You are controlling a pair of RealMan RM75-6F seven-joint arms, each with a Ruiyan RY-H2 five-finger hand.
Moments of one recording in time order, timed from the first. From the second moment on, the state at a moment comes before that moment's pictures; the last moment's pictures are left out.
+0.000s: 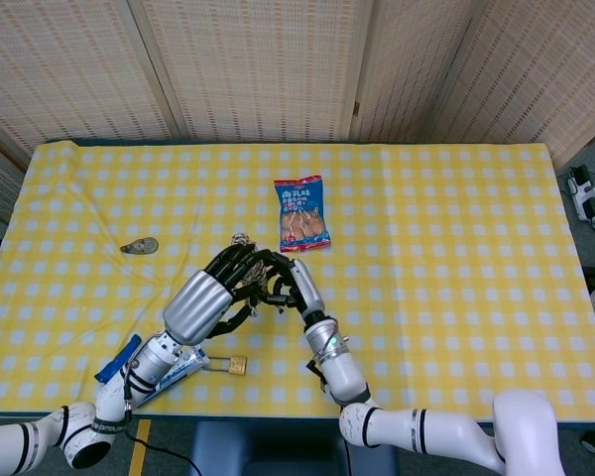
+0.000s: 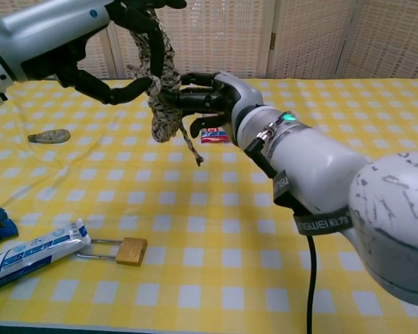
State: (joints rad) left arm -0.71 -1.40 -0.12 -1.71 1.60 1.27 0.15; right arm 0.80 -1.97 0.50 -1.51 -0.87 1.01 0.37
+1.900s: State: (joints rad) left arm -0.57 -1.34 -0.14 -1.51 1.32 1.21 0.15; right arm 0.64 -1.61 0.43 -1.68 -1.20 1.16 0.14
